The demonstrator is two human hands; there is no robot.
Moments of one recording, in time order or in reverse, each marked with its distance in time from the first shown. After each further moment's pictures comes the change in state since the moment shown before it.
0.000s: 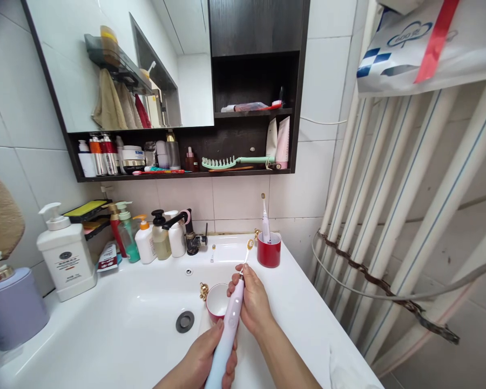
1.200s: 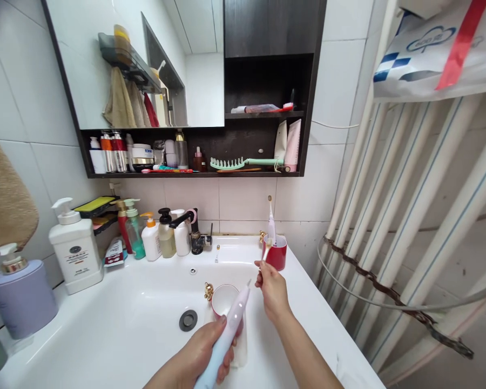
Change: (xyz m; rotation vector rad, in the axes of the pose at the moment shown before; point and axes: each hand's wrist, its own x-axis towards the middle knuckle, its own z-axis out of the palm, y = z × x) left_hand -0.007 0.022 -0.011 0.089 0.075 -0.090; right_hand 0.023 -0.011 -0.023 -0.504 0.273 -0.195
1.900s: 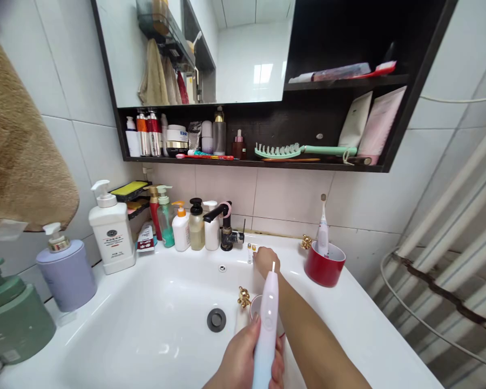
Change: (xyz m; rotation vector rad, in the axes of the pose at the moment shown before) left_hand 0.015 0.010 0.000 -0.485 0.053 0.001; right_hand 0.105 0.064 0.099 -1.363 -0.222 -0.073
